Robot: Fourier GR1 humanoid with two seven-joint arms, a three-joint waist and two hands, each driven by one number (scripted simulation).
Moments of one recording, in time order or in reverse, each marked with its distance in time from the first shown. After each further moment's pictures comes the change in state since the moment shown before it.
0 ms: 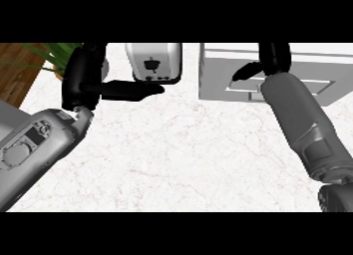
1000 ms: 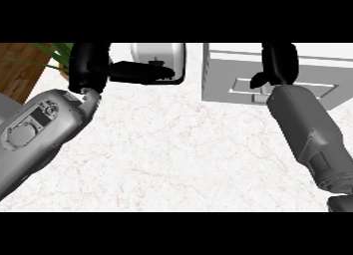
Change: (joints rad) left arm -0.140 -0.012 -0.026 0.076 0.032 0.012 0.051; right arm 0.097 -0.037 0.238 -0.054 0.267 -0.131 0.307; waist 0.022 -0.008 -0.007
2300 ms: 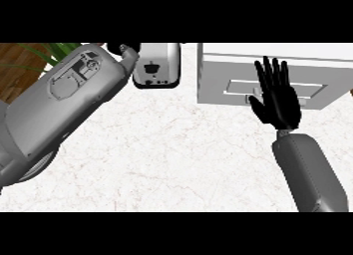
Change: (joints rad) left arm -0.312 -0.155 -0.022 0.353 0.077 0.023 -0.041; right arm 0.489 0.062 0.147 -0.595 -0.033 0.228 -0.030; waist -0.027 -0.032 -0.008
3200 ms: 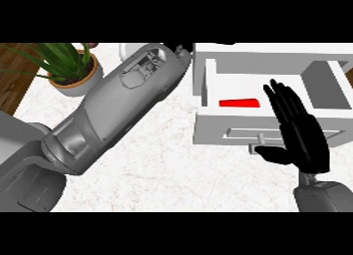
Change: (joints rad) left arm -0.173 -0.269 0.021 0.380 0.080 0.036 -0.226; right arm 0.377 -0.029 0.134 -0.678 -0.145 0.361 0.078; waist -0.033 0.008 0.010
